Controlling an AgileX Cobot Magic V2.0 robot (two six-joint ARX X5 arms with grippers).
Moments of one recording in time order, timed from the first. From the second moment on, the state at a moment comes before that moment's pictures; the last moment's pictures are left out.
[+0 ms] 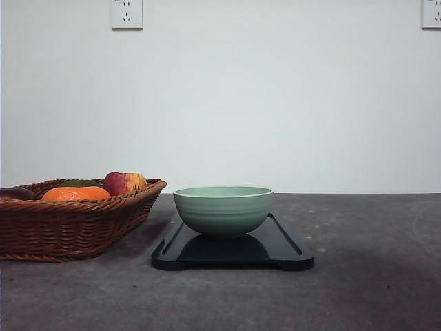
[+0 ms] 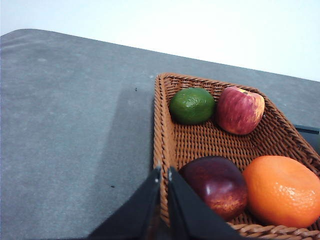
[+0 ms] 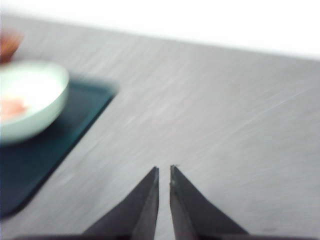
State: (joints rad) left_arx 0.03 0.00 0.03 -0.18 0.07 -0.17; right_arx 0.15 0.27 0.14 -0.08 -0.07 -0.03
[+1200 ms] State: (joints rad) left_arx 0.03 0.00 0.03 -0.18 0.07 -0.17; right_arx 0.03 0.00 0.02 -0.10 -0.07 0.03
